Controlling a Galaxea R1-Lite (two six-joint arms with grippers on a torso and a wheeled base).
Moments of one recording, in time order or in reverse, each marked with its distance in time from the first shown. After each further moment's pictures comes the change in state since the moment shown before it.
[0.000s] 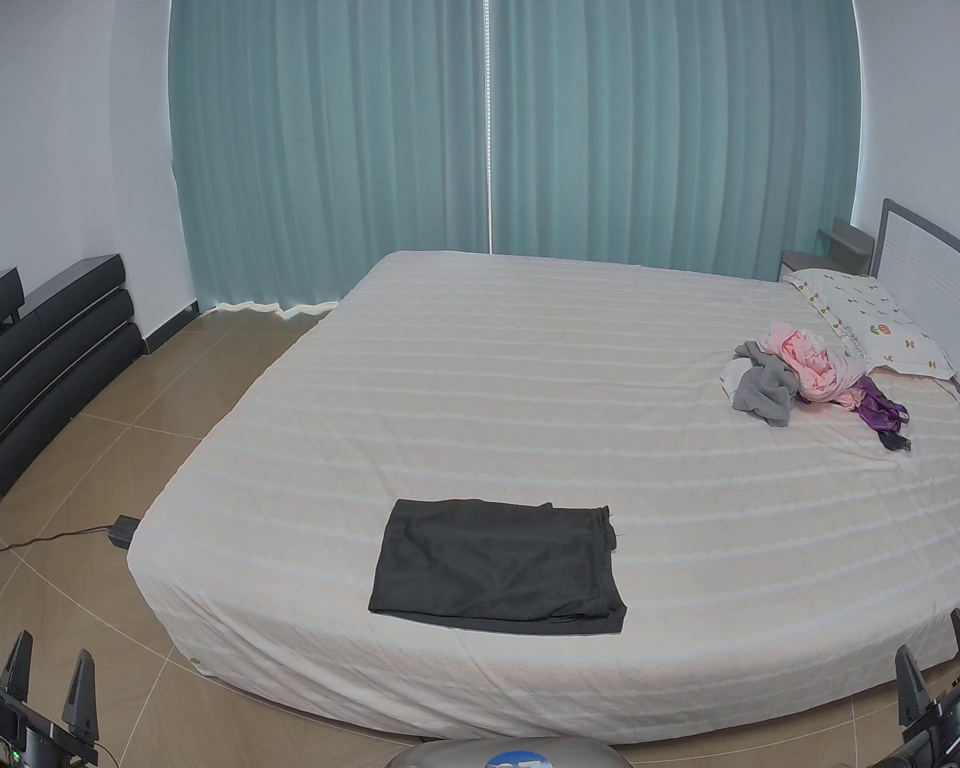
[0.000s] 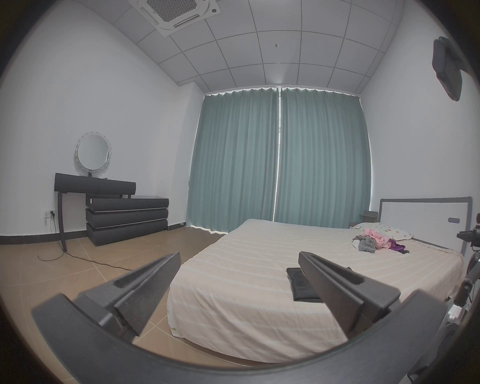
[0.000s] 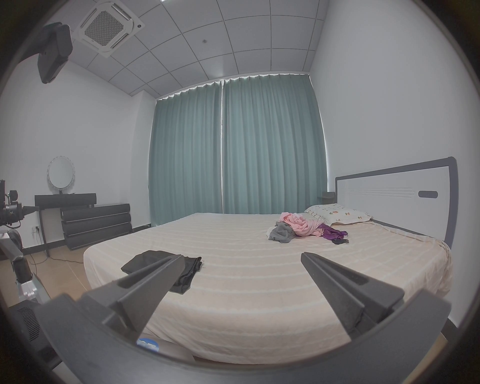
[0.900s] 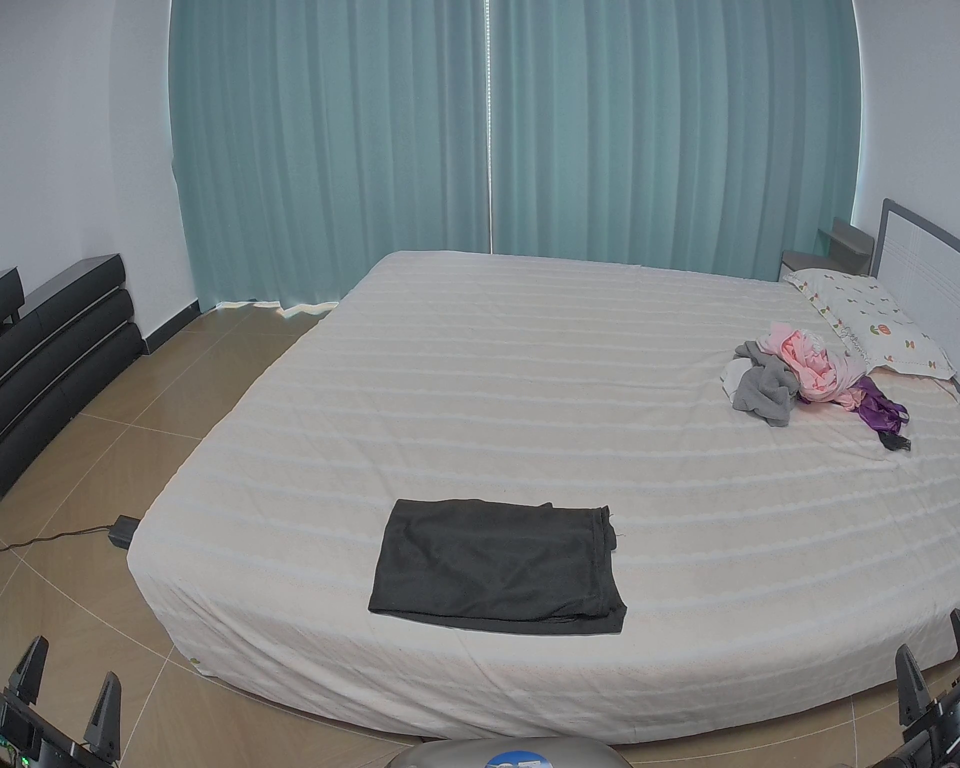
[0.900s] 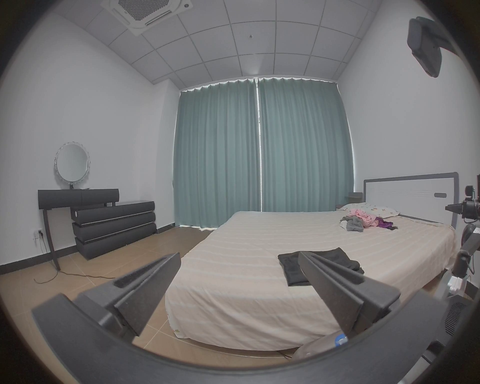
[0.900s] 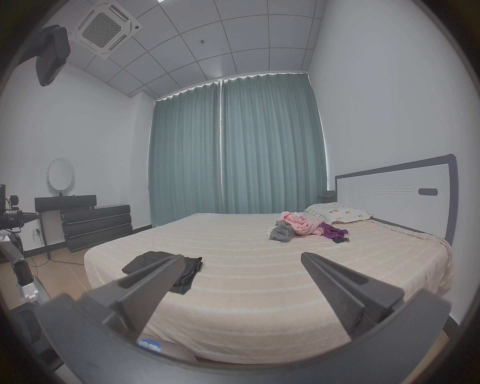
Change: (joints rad) left arm 0.000 0.002 0.000 0.040 -0.107 0.103; right arm 0.000 0.002 0.000 0.000 0.000 0.012
